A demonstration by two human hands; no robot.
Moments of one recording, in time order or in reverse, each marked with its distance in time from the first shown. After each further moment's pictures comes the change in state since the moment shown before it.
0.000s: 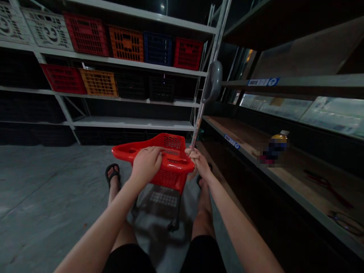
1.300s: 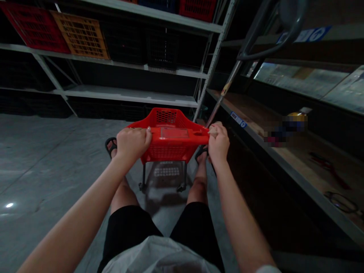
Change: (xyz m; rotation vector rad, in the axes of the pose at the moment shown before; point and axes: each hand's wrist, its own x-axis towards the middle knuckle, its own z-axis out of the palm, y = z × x) left_hand -0.020 -0.024 0.007 0.398 0.013 -0.160; right_hand -0.030 -0.019 -0.043 -0.713 0.371 -0.169
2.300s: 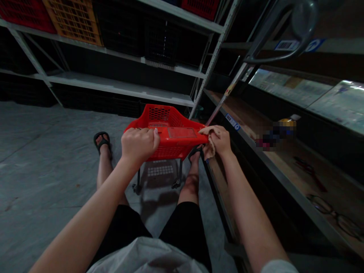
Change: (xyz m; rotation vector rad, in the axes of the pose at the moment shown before) left_hand -0.010 0.044 -0.001 -0.104 0.039 0.026; right_hand 0.046 0.060 -0.014 0.103 -0.381 -0.335
